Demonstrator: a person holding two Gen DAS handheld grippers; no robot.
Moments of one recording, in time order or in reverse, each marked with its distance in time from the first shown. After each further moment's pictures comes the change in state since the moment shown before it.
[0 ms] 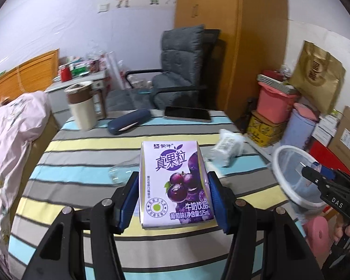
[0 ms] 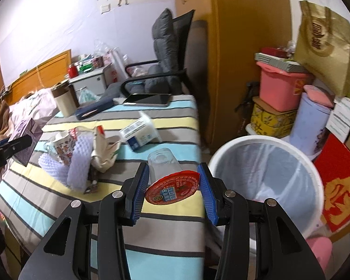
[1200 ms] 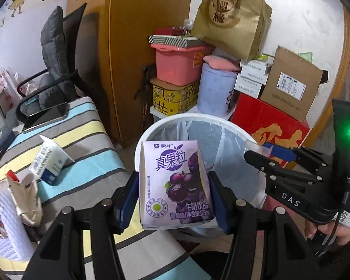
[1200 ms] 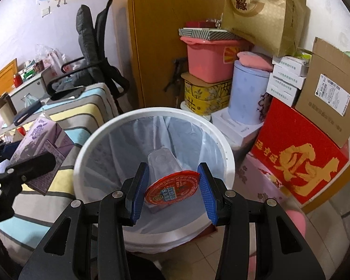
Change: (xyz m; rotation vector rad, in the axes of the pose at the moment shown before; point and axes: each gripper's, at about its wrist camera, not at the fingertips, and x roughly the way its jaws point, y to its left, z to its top) left arm 0.078 -0.233 -0.003 0.287 0.162 -0.394; right arm -0.004 -0.131 -0.026 0.136 0.100 -0.247
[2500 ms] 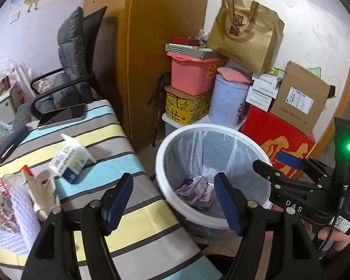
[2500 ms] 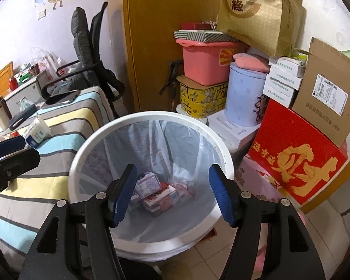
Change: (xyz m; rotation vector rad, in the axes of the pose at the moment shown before) left arm -0.026 0.027 -0.001 -0.069 -0.062 0.053; right arm -0.002 0.003 0.003 0.017 -0.031 -0.018
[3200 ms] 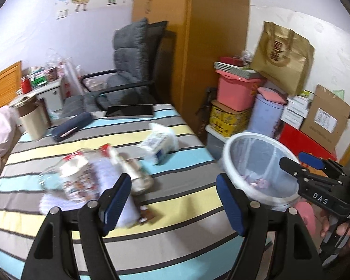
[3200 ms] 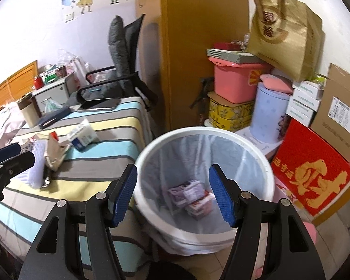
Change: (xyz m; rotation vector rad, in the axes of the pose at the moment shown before) left arm -0.078 0.084 -0.043 -0.117 -0.091 0.202; right arm -0.030 0.069 -0.002 -0.074 -0.075 0.110
